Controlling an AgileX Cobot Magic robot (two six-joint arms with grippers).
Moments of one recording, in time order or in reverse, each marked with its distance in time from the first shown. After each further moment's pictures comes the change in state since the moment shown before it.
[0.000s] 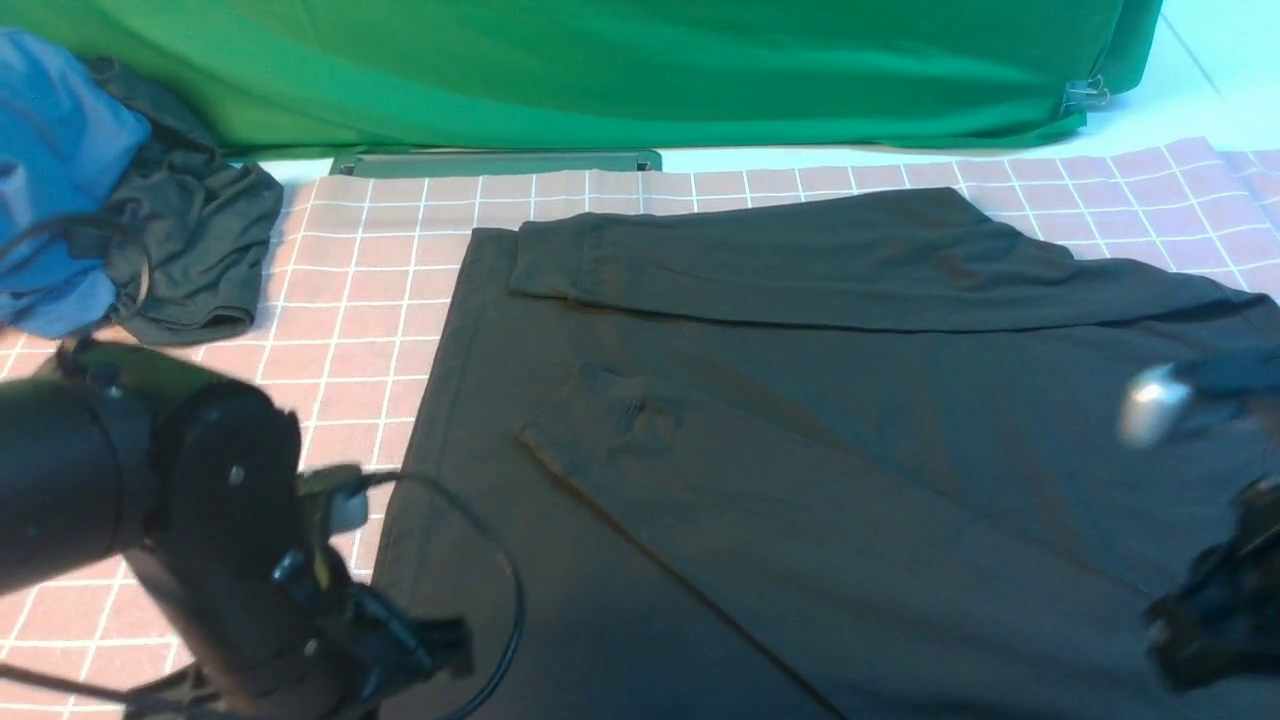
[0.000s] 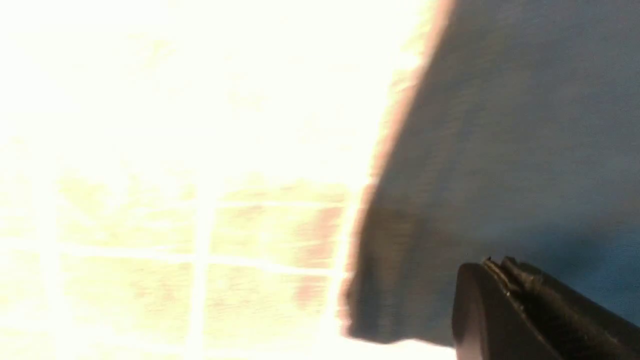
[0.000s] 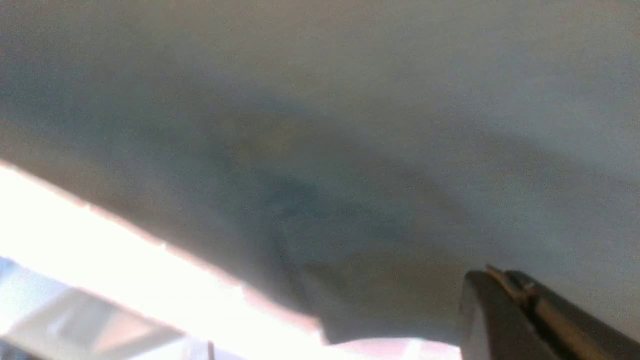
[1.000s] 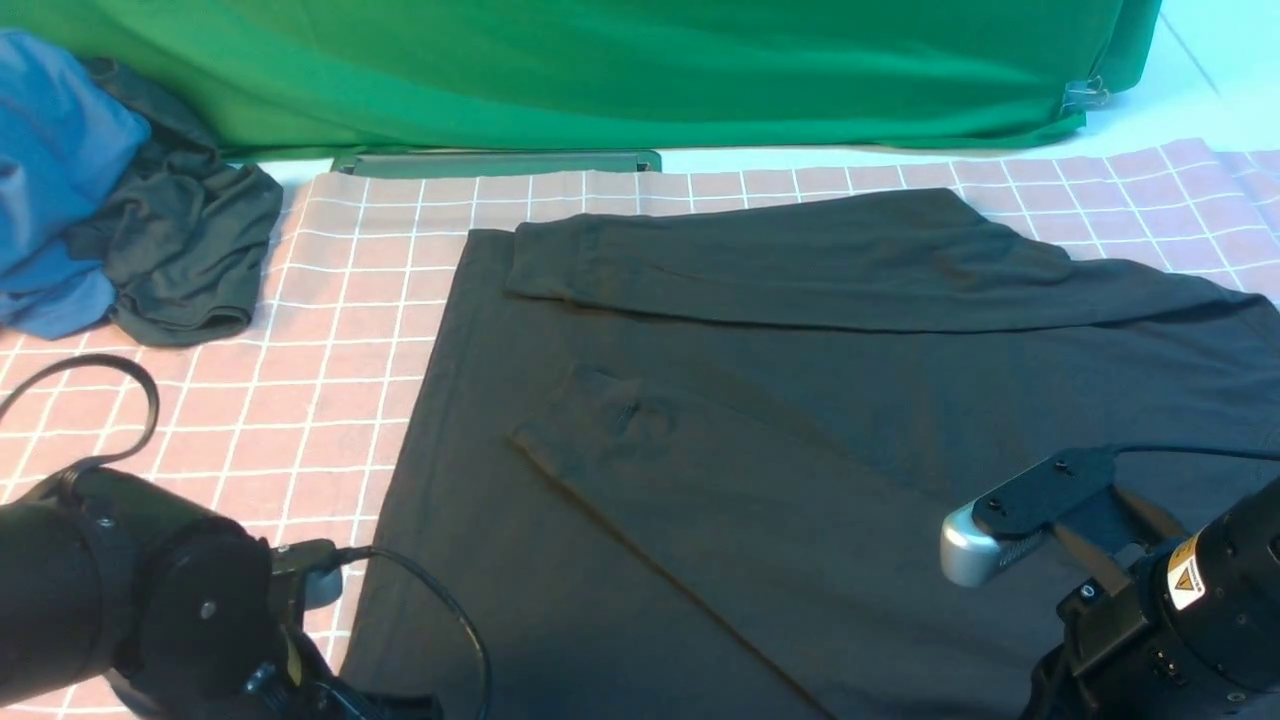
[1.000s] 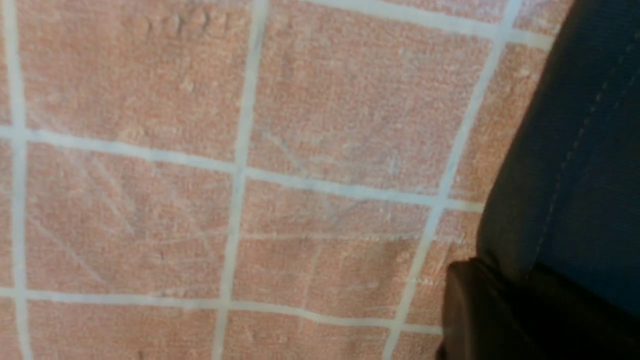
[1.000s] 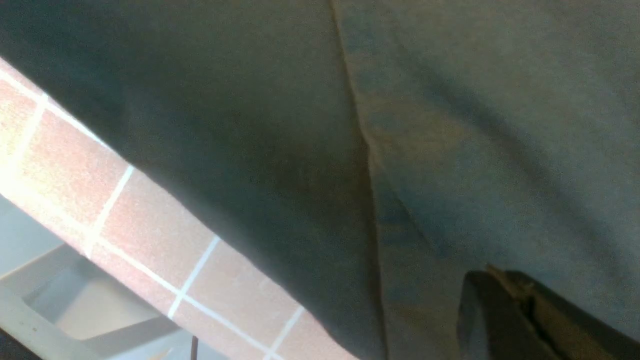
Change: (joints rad) right arm 0.275 0.075 0.082 0.003 -0.211 0.016; left arm 0.001 -0.022 0.181 0.028 -0.185 -0.016
